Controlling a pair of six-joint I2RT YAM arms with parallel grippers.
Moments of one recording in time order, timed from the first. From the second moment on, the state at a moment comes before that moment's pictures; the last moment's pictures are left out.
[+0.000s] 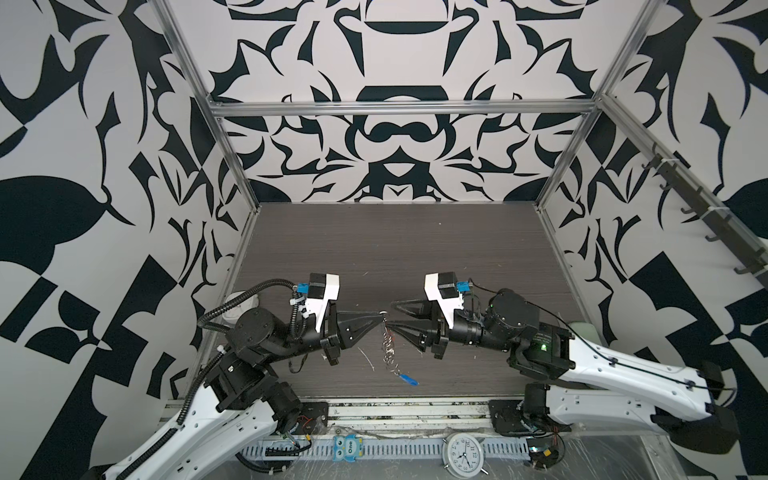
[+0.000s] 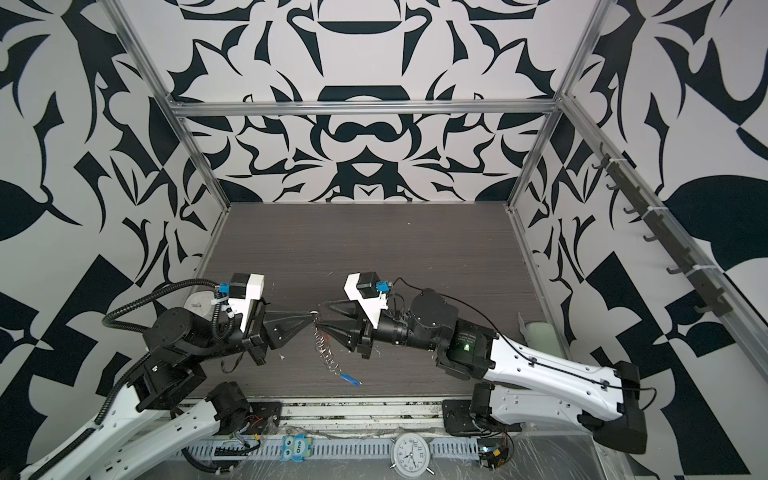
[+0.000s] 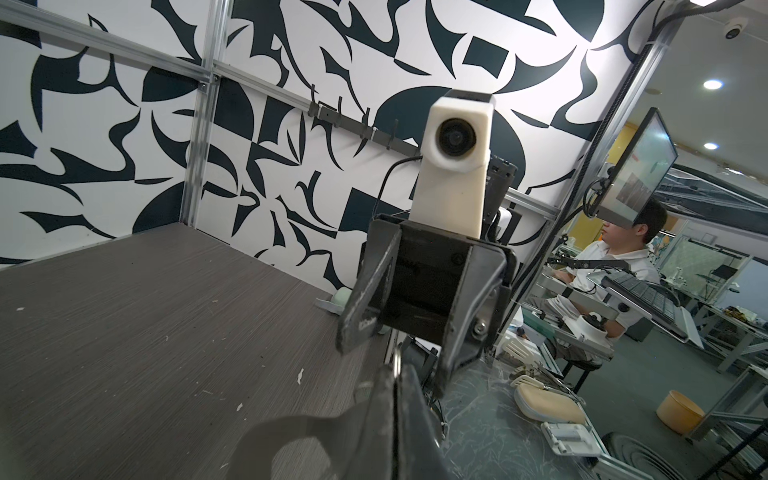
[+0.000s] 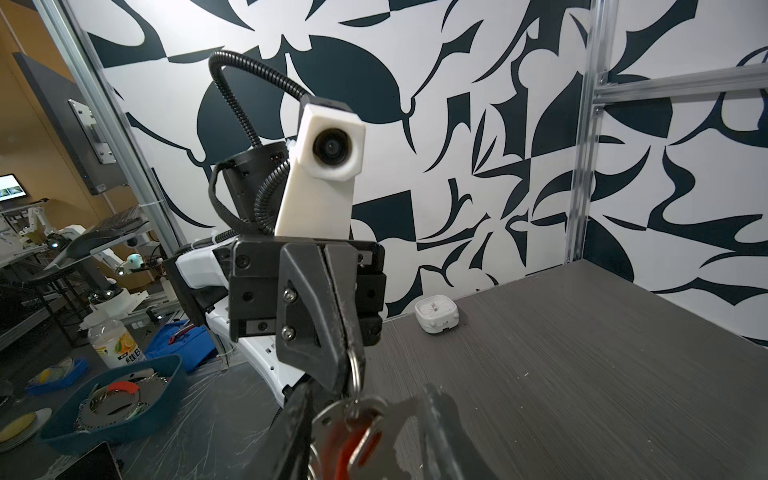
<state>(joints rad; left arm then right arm) -0.86 0.51 0.72 -0.03 0.55 -0.46 1.20 0.96 0.92 0.11 -0.20 0.22</state>
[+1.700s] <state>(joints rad) -0.86 0.51 0.75 -0.11 0.57 -0.47 1.14 0.96 0.94 -0.02 -0.35 0.26</state>
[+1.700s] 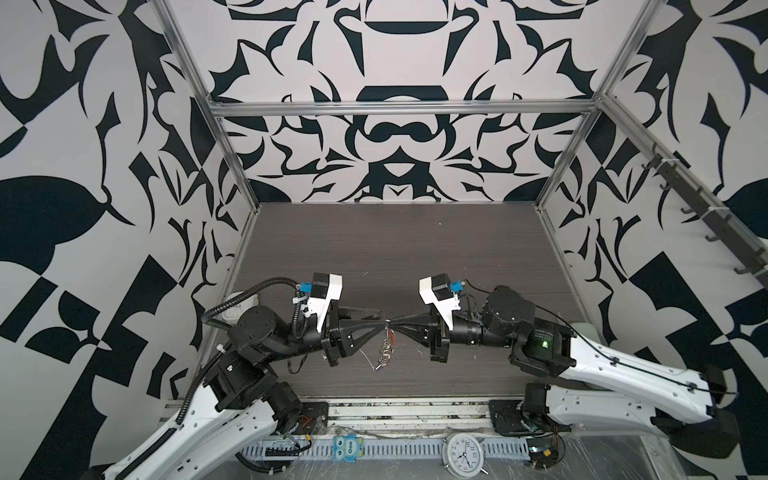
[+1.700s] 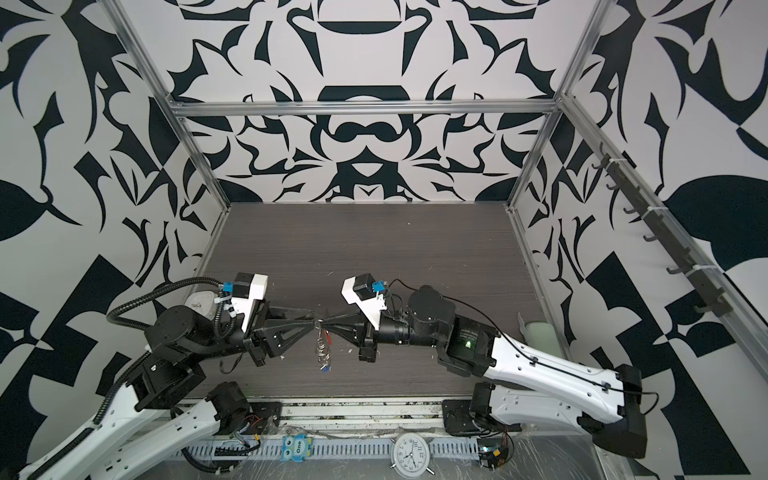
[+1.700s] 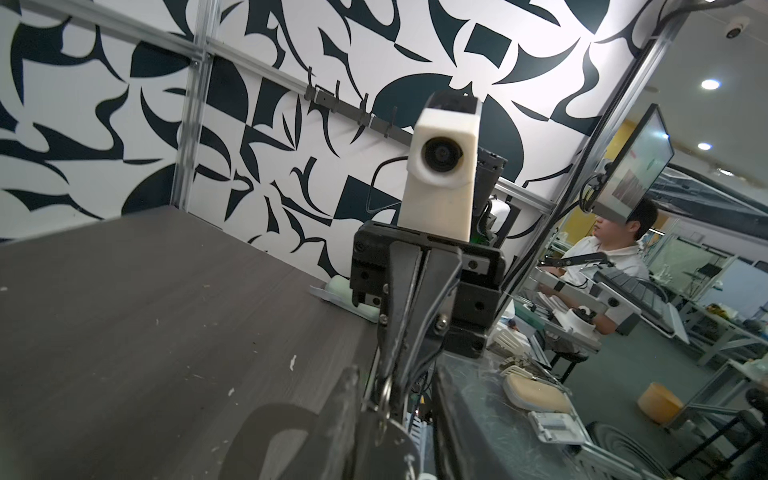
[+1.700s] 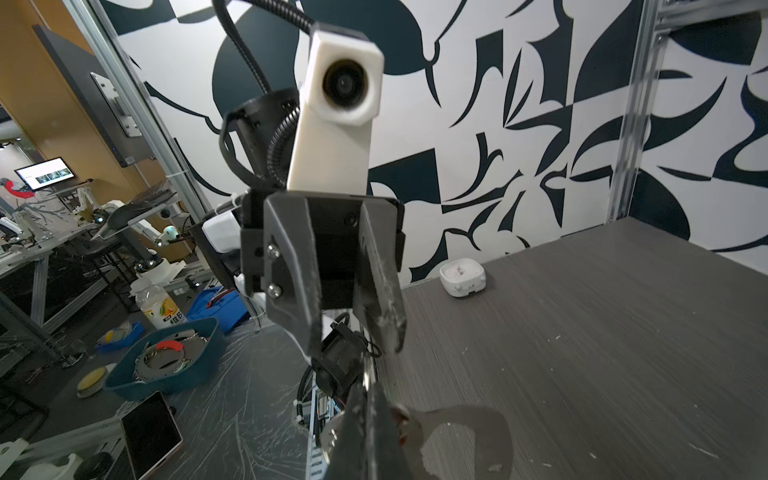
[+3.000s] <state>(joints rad) -0.86 0.73 1.00 -0.53 0.60 -0.32 1.05 1.02 1.09 -0.32 -0.52 0.23</state>
